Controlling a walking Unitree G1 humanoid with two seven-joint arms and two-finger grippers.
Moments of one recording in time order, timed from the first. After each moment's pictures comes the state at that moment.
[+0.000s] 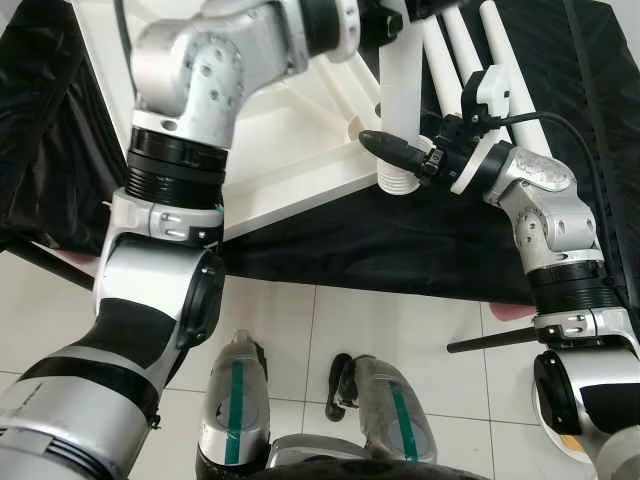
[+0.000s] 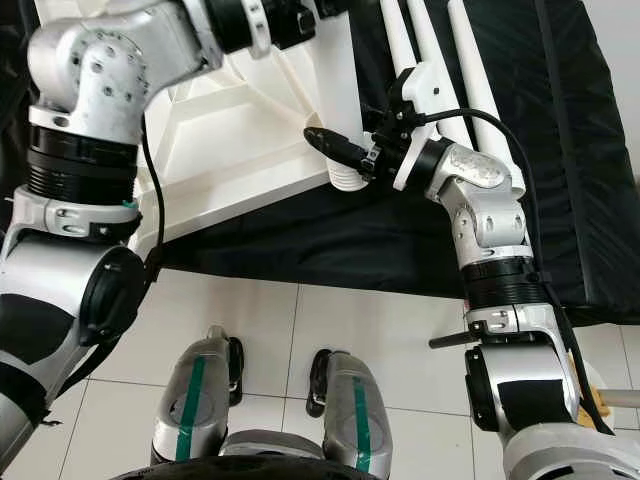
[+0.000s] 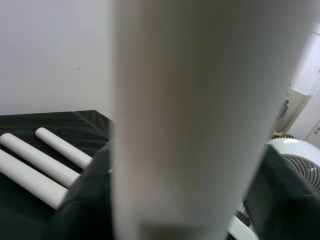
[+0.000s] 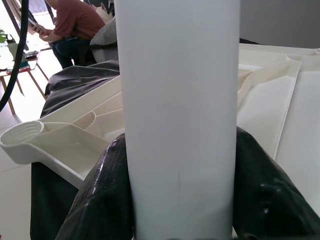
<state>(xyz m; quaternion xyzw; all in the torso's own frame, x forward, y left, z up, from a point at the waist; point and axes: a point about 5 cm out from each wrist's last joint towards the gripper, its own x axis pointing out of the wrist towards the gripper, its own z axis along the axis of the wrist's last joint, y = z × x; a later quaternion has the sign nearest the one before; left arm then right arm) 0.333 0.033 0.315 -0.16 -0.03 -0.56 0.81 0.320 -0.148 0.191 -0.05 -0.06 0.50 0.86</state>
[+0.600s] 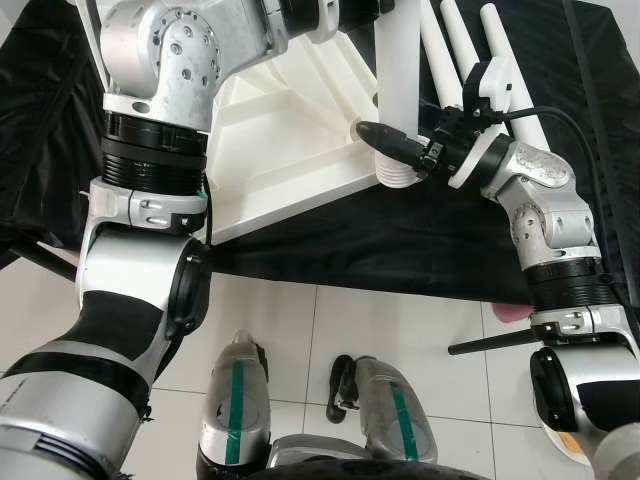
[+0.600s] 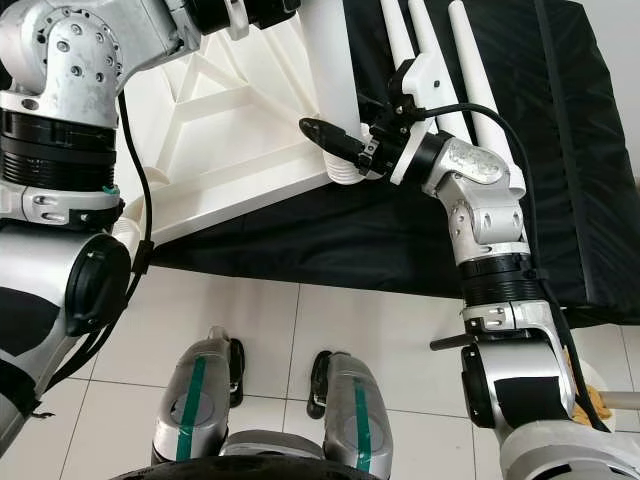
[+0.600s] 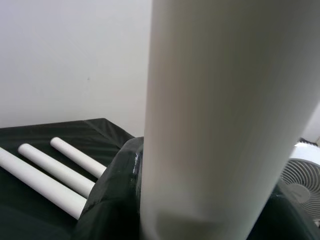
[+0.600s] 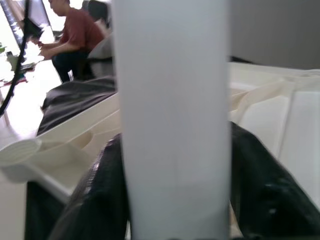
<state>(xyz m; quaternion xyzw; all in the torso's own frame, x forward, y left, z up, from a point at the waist) 0.335 0.040 0.327 -0.15 -0.04 -0.55 0.82 0.324 -0.146 0.200 -0.04 -0.09 0.48 0.87</state>
